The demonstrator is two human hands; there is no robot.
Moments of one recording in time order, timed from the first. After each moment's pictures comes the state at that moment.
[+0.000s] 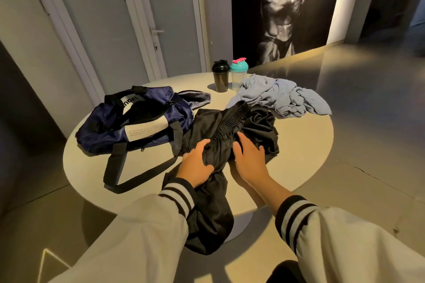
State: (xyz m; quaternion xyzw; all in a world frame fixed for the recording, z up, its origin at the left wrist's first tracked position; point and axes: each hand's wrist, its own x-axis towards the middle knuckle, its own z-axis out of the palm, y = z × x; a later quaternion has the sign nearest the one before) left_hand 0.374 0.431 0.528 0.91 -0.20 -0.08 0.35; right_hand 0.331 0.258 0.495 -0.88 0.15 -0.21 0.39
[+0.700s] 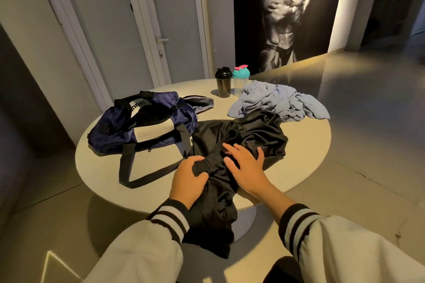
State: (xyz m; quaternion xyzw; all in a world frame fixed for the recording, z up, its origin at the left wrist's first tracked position) left_hand 0.324 0.465 0.518 0.87 -0.15 0.04 0.47; right_hand 0.293 0.272 0.497 -0.93 0.01 -0.20 0.30
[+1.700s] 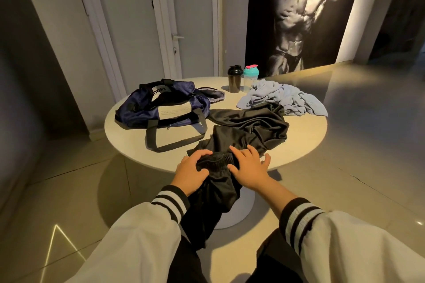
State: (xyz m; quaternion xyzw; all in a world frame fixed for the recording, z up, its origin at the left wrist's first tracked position) left_hand 0.257 0.531 0.509 0.87 -0.19 -0.04 0.45; right_hand 0.215 0.328 0.505 -0.99 0.08 -0.06 0.13
